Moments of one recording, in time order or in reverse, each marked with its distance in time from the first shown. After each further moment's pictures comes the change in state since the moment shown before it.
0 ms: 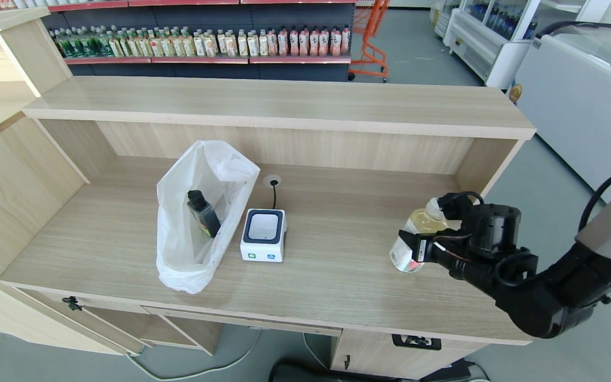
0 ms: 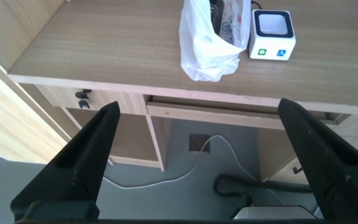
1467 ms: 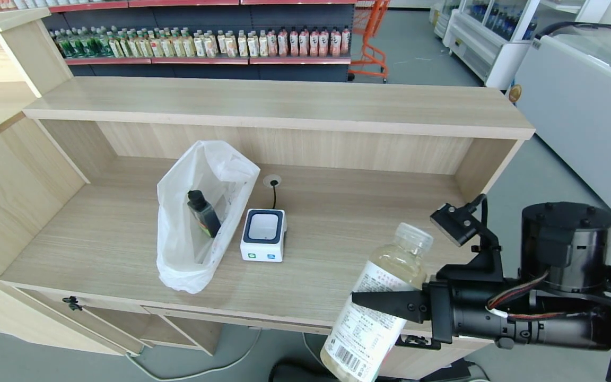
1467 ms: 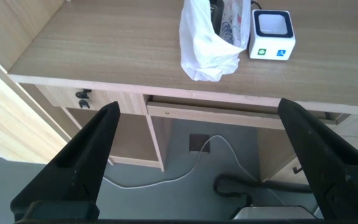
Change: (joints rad) left arm 0.000 0.000 0.000 0.000 0.000 0.000; right arm 0.336 -0.456 0.141 0.334 0.594 0.374
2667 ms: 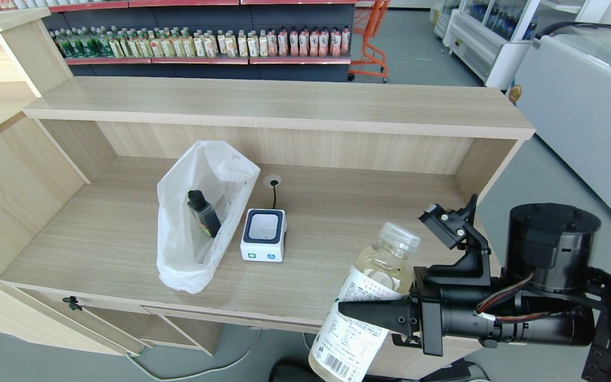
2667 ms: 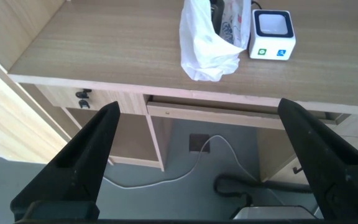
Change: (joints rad) left arm 0.000 0.000 0.000 0.000 0.000 0.000; right arm 0.019 0.059 -0.002 -0.121 0.080 -0.179
